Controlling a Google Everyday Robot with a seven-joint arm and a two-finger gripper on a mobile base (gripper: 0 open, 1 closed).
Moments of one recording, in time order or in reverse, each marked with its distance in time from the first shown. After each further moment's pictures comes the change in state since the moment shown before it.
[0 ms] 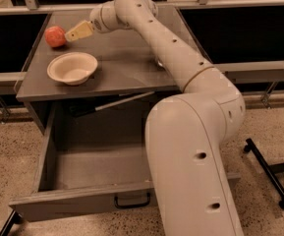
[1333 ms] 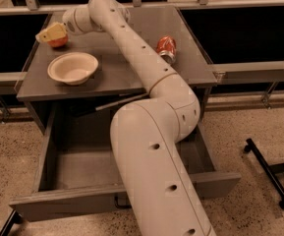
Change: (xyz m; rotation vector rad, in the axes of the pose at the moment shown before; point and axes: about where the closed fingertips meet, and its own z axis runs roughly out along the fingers) arm -0.034 0.065 0.078 -0.147 -0.076 0.020
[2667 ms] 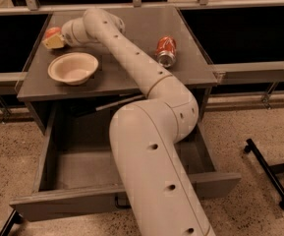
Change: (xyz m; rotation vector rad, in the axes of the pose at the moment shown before) arm 0.043 0.000 0.026 0.042 0.056 0.050
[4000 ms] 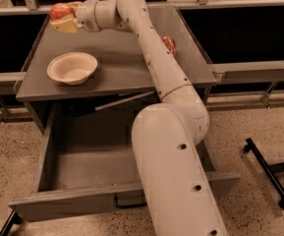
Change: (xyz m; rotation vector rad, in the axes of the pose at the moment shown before) arm -0.059 0.018 -0.095 -0.234 -0.254 -0.271
